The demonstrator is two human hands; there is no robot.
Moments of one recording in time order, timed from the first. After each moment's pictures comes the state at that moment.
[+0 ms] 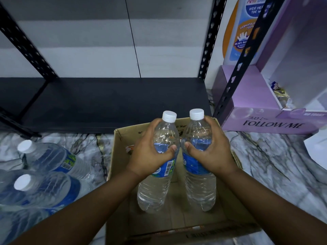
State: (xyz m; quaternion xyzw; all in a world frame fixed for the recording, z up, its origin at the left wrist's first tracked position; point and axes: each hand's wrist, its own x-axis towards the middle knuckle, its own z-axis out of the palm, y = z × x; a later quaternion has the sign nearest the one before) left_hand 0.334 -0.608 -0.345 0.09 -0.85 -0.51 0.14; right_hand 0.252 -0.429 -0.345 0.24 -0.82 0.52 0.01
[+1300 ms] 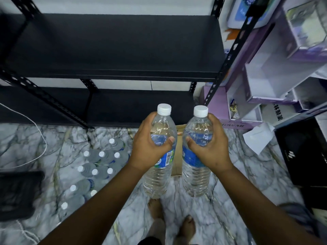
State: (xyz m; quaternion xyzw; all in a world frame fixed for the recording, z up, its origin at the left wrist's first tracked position) left_hand 0.454 -0.571 0.133 0.17 -0.81 -0.54 0.14; right_hand 0.377 -0.395 0.132 0.15 -0.83 0.54 -0.04
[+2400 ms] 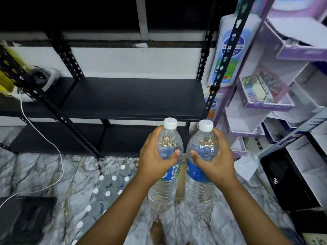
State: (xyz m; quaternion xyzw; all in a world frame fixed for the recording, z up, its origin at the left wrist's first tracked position) left_hand 0.521 -0.534 0.342 0.12 -0.82 -0.51 0.22; right_hand 0.449 -0.361 0.343 0.18 -0.81 0.55 0.04
